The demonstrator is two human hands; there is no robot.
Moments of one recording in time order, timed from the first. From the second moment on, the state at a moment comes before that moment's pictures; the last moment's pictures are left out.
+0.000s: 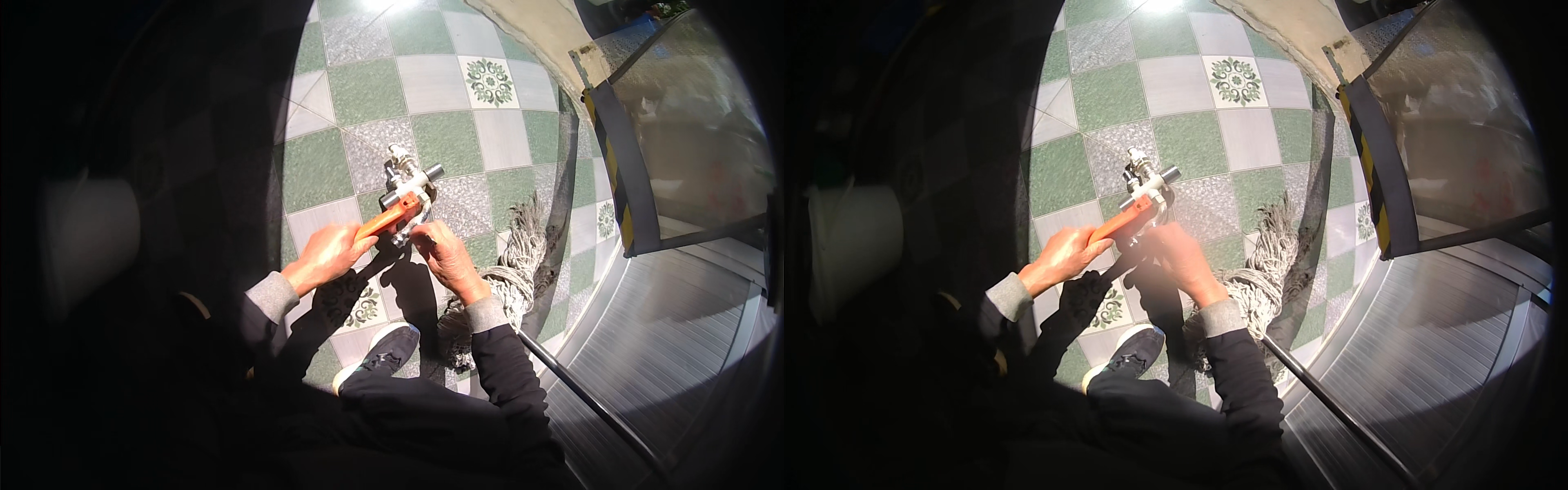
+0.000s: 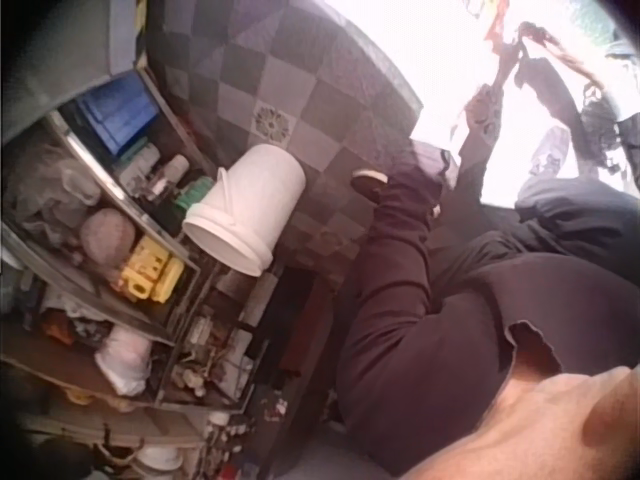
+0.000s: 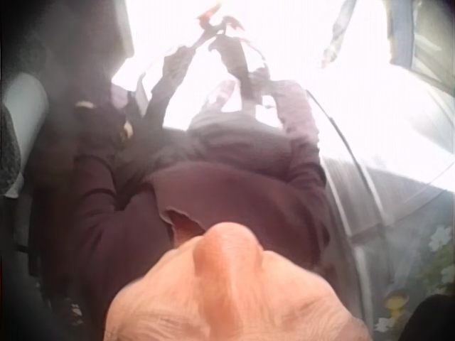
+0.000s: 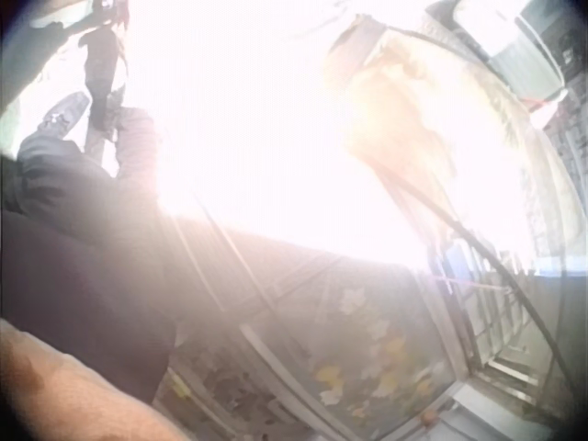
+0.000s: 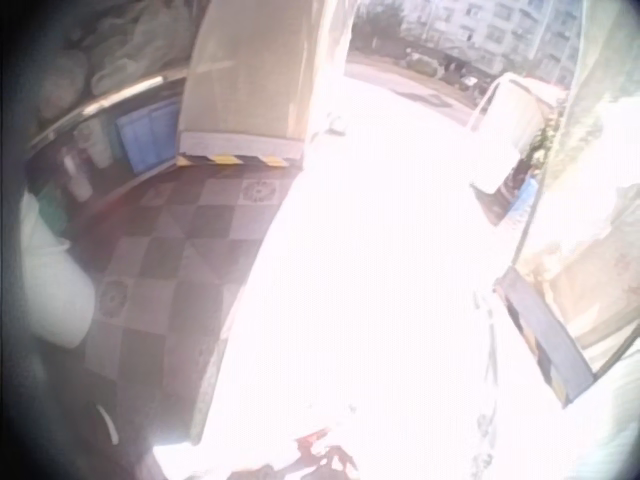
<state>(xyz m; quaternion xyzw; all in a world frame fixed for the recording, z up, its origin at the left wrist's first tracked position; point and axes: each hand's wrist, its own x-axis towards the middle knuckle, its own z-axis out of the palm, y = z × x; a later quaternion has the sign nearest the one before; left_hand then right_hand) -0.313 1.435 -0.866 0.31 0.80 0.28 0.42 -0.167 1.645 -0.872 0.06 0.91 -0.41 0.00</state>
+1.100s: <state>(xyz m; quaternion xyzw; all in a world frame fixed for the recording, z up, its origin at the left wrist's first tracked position) -0.335 1.423 -0.877 0.37 0.84 0.23 0.33 -0.166 1.649 -0.928 0.35 0.80 -0.47 -0.13</state>
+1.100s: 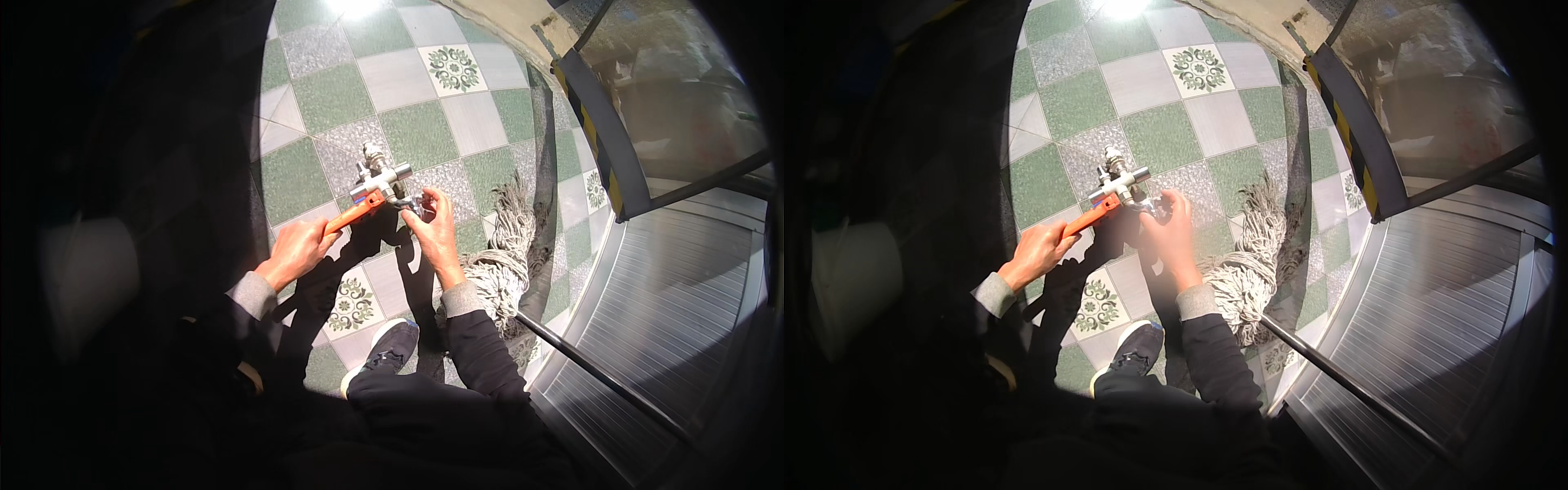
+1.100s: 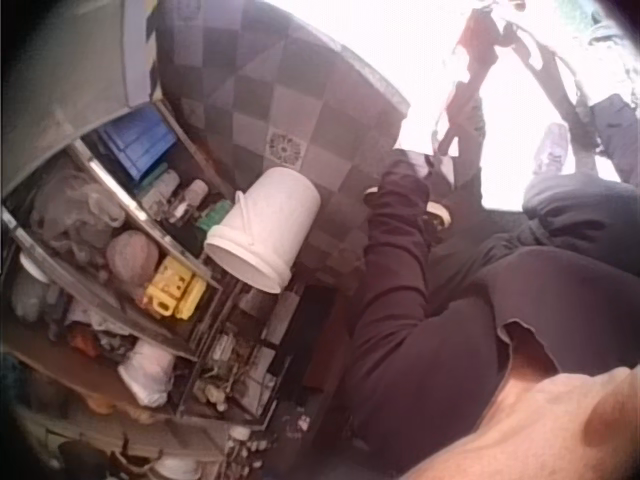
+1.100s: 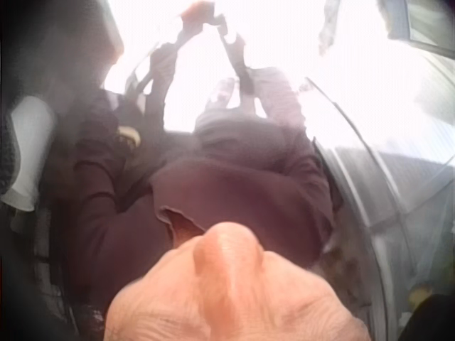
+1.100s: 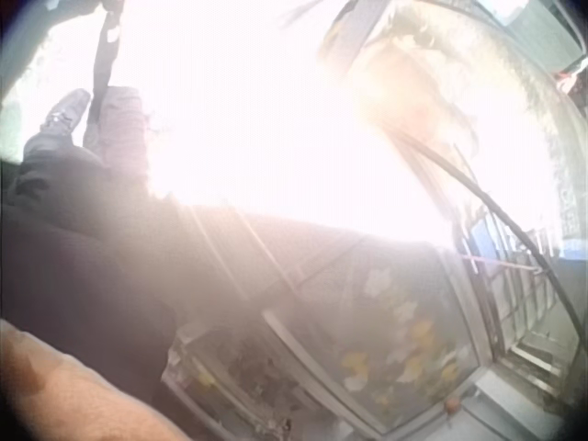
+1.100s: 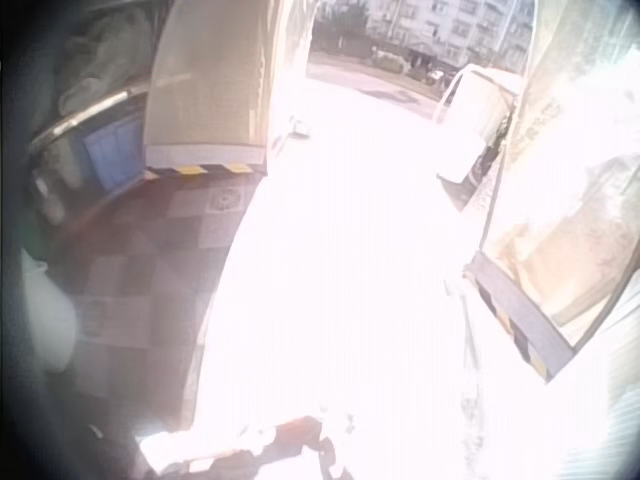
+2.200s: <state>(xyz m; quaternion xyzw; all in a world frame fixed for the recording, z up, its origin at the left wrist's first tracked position) -0.346 1.432 -0.886 0.35 0.82 0.21 0.41 -0.175 1.643 -0.925 0.35 0.75 -0.55 -0.15</state>
